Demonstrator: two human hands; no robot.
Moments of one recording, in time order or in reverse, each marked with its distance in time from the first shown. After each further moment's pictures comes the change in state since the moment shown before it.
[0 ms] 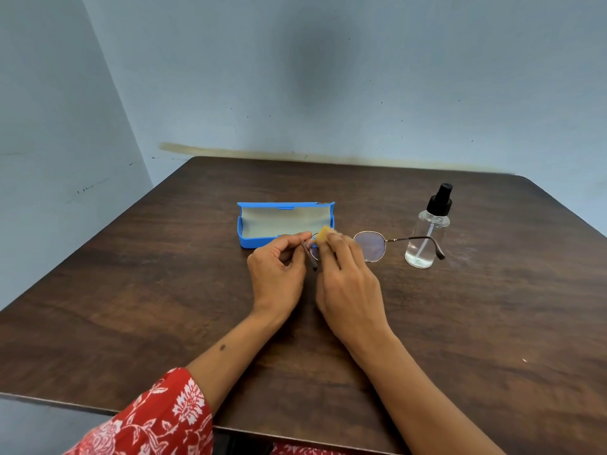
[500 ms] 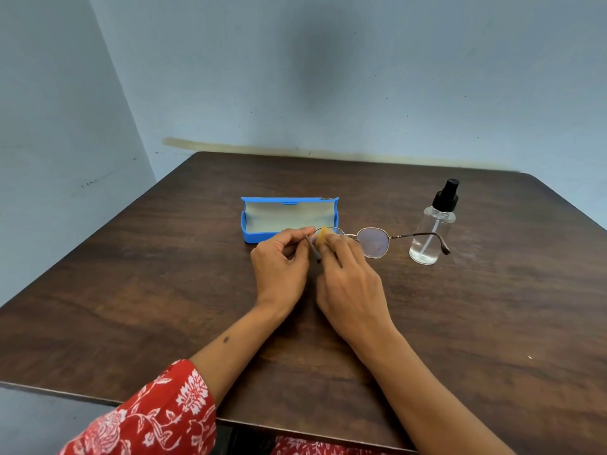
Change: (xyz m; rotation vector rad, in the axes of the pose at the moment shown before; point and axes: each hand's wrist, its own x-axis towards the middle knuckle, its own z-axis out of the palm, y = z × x) left_hand 0.002 -0.003 0.000 -0.011 -0.002 -0.010; right_hand -0.001 -0.005 -0.004 0.007 -0.048 -0.028
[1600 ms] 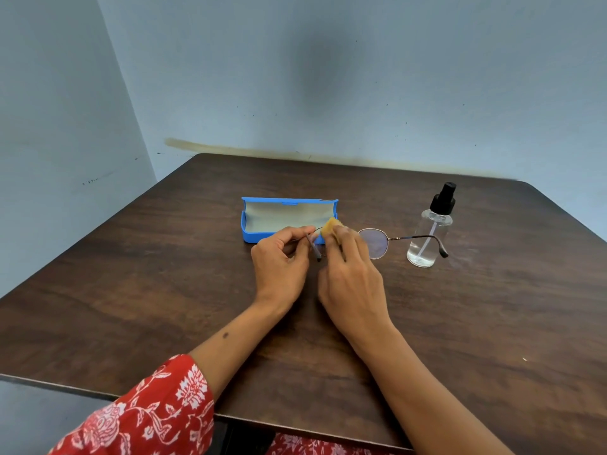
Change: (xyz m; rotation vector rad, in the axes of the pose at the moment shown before) left_hand 0.000 -0.001 0.001 -0.010 0.005 -0.004; right_hand 0.004 0.003 -0.001 0.041 -0.023 0.066
